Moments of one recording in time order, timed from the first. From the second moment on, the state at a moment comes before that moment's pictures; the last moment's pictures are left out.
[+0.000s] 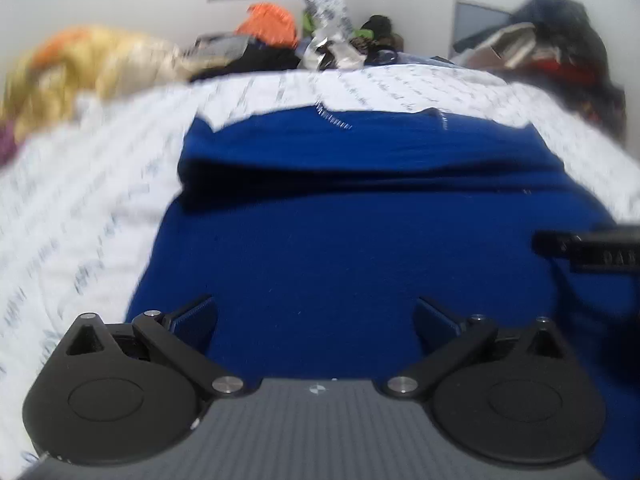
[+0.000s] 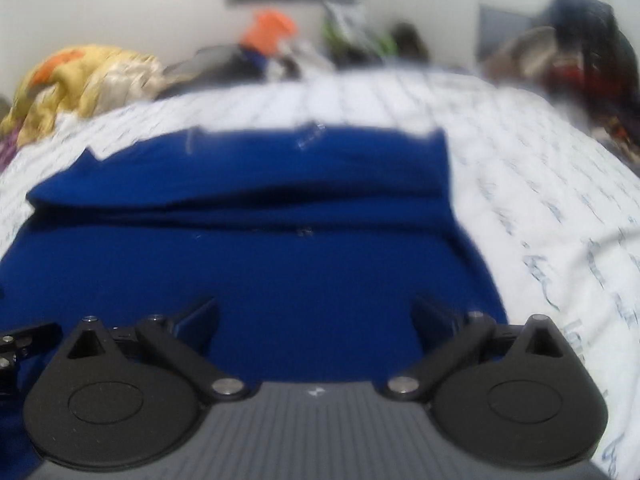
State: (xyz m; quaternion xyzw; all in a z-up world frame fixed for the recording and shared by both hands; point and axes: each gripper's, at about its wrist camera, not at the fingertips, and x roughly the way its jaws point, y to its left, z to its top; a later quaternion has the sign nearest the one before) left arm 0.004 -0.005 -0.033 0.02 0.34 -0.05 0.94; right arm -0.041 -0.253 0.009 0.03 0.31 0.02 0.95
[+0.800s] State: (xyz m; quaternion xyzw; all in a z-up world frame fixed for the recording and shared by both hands) left arm 0.005 -0.005 -0.026 0.02 0.34 -0.04 0.94; right arm -0.034 -0.241 0.008 0.01 0.32 0.01 0.95
